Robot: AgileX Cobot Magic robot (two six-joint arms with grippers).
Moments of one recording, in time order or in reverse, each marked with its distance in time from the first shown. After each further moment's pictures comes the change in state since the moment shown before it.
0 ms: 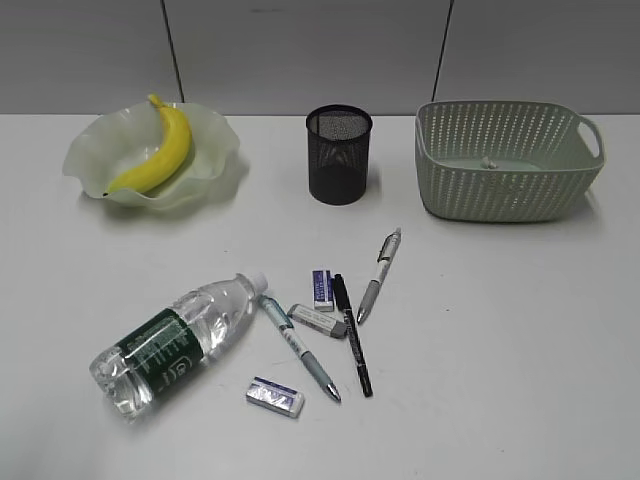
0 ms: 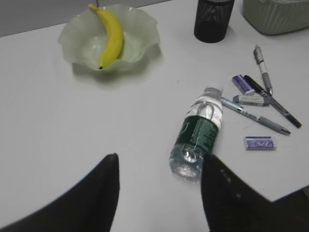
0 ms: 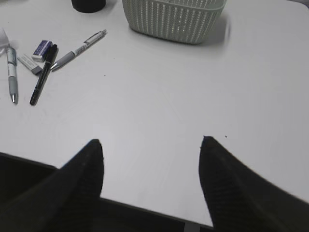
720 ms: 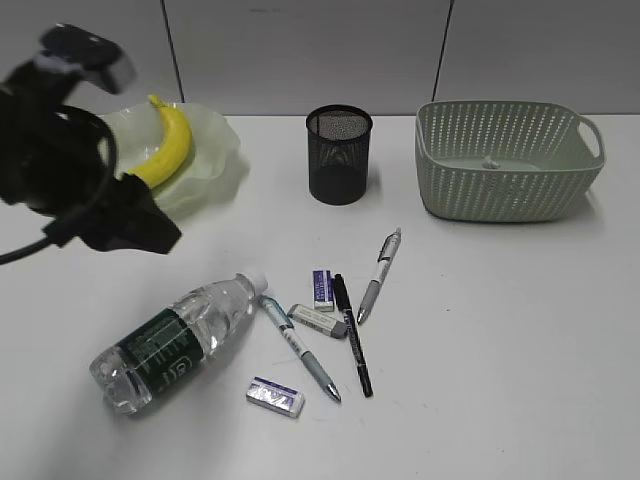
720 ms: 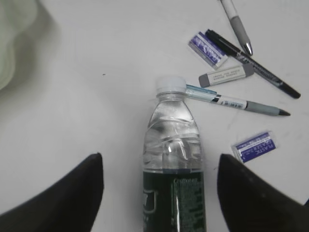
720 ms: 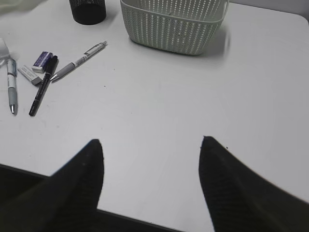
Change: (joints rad) left arm -0.181 1.122 -0.365 -0.200 -0.215 0.378; right arm 0.000 0.006 0.028 0.007 -0.080 -0.003
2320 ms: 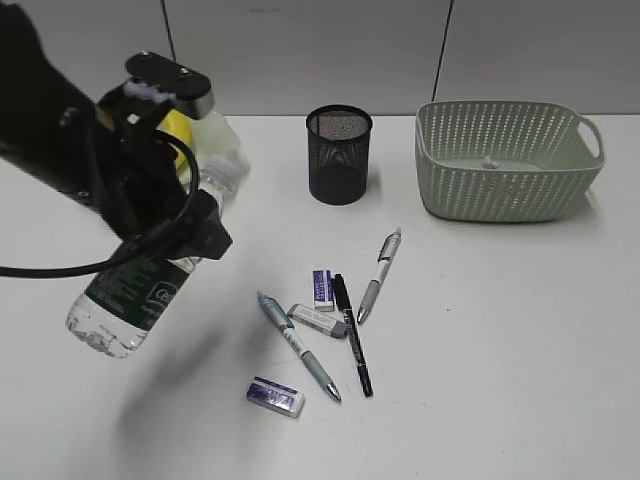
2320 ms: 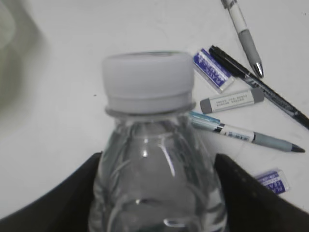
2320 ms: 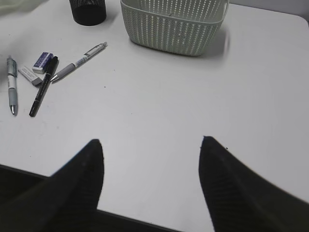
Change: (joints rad) left arm -0.193 0.169 -0.078 0.237 -0.124 -0.318; right arm 0.000 0.000 0.000 0.000 -0.002 0.000
